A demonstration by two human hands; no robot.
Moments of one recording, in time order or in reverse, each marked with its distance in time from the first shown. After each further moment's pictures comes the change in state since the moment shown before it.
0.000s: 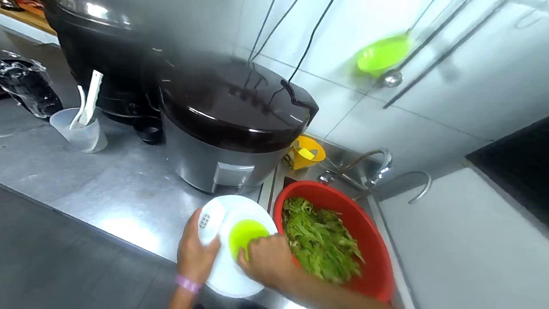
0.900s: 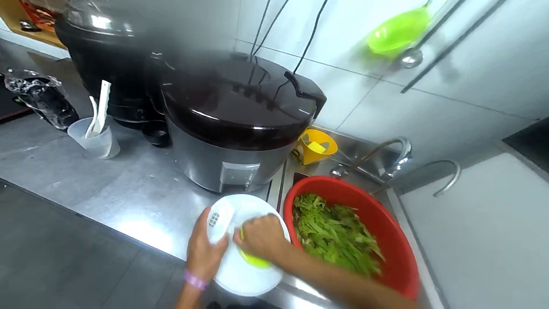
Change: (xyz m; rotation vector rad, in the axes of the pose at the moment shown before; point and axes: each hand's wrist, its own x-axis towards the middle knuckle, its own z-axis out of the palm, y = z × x) left_hand 0.005 -0.004 0.001 -0.015 -0.059 0.040; right_hand 0.041 -0.002 -0.009 0.056 0.015 -0.067
